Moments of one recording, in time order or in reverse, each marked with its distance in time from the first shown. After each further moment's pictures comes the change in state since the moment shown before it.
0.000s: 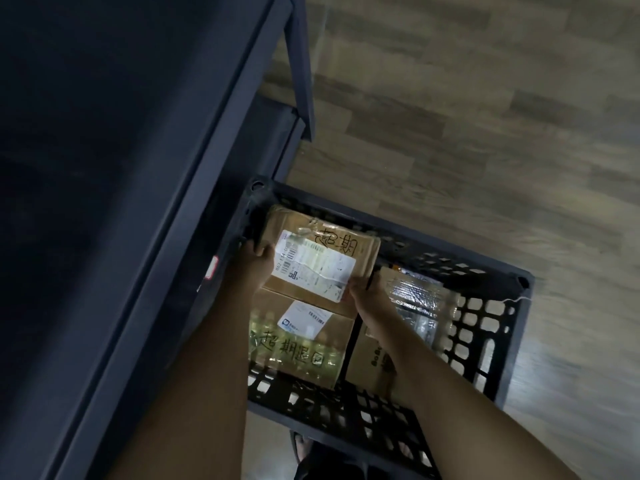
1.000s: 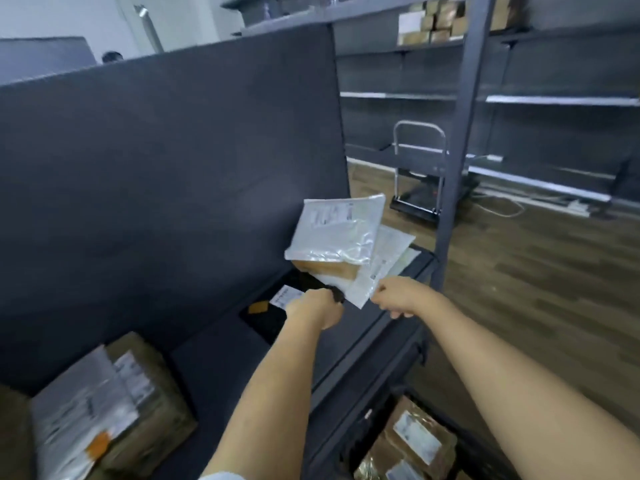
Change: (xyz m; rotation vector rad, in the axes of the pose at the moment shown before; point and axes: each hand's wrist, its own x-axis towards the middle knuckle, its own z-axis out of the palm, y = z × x) left_hand -0.482 0.096 -0.439 0.393 0.382 0.184; right_hand -0.568 -0.393 0.004 -1.153 -0.206 -0.810
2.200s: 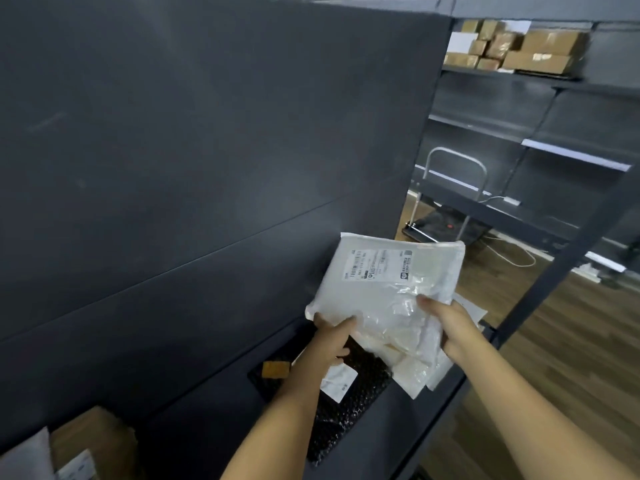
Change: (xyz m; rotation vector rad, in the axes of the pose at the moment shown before) left_hand 0.181 -0.119 -0.013 -1.373 -0.194 -0.215; right_hand 0.200 -0.058 -0.011 1.221 0.341 0.051
